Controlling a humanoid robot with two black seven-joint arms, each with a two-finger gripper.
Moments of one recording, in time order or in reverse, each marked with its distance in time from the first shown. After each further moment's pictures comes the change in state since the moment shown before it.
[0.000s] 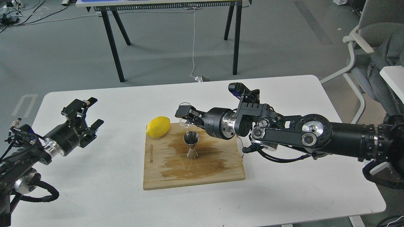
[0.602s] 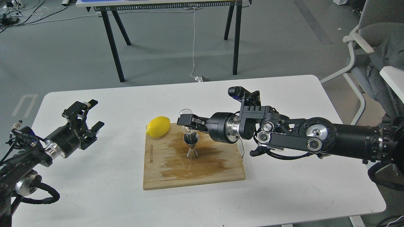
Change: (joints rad) left arm 0.007 -0.006 0.000 0.002 0.000 0.000 0.000; right arm -0.016 -0.033 -0.014 0.001 -0.125 0.081 0.048
